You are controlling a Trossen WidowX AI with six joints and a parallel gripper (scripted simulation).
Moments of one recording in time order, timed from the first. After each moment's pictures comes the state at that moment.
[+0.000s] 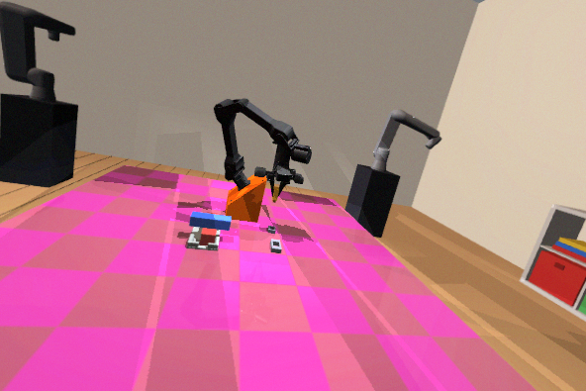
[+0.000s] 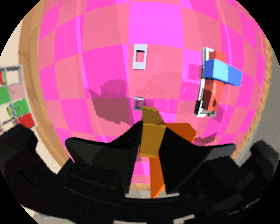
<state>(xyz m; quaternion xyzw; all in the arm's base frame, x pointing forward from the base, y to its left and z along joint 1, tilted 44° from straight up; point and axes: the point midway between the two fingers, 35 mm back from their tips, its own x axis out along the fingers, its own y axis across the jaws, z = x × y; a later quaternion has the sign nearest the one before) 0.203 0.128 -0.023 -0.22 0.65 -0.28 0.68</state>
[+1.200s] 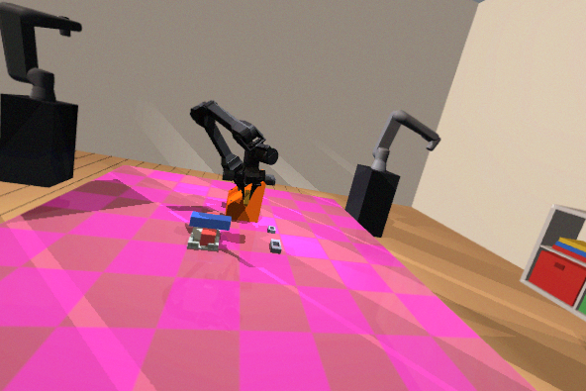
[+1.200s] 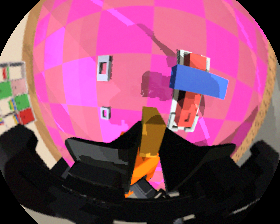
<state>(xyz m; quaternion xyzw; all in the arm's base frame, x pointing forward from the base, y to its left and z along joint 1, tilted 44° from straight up) 0.236 0.033 0.040 -0.23 0.65 -0.25 0.68</state>
